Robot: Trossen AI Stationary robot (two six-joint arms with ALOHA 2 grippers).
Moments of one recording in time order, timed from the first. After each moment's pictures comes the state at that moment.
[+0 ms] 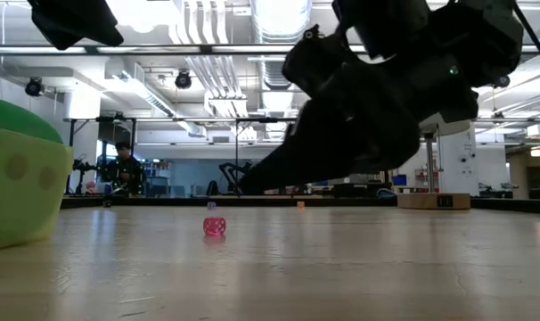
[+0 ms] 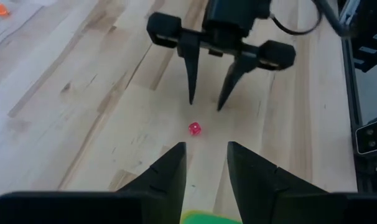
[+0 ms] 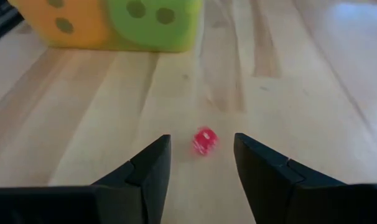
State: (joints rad) left arm -0.69 1.32 0.94 -0.56 -0.61 -0.83; right arm 0.32 2.02 0.90 0.62 0.18 0.12
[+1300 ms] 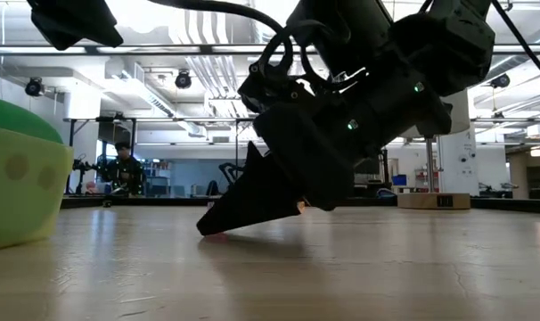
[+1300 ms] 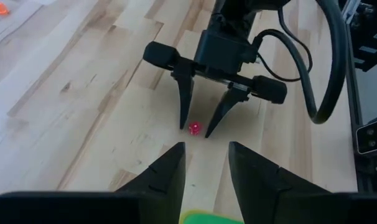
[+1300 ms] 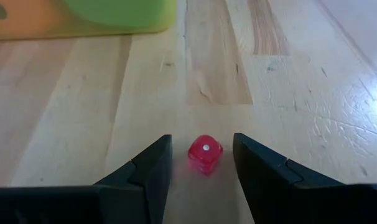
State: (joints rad) left arm -0.69 1.32 0.94 -0.56 -0.61 -0.84; right arm 0.32 2.16 1.08 0.48 0.27 0.23
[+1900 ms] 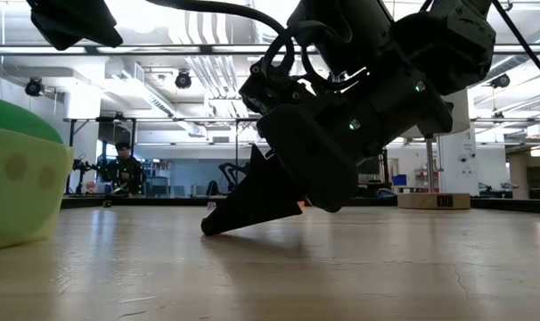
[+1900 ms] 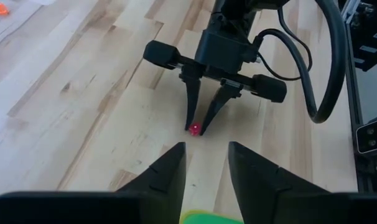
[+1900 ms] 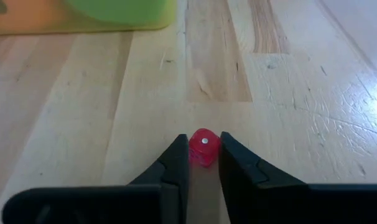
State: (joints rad) left arm -0.69 1.32 0.94 -0.56 -0.61 -0.83; right arm 0.32 2.16 1.08 0.47 0.27 0.22
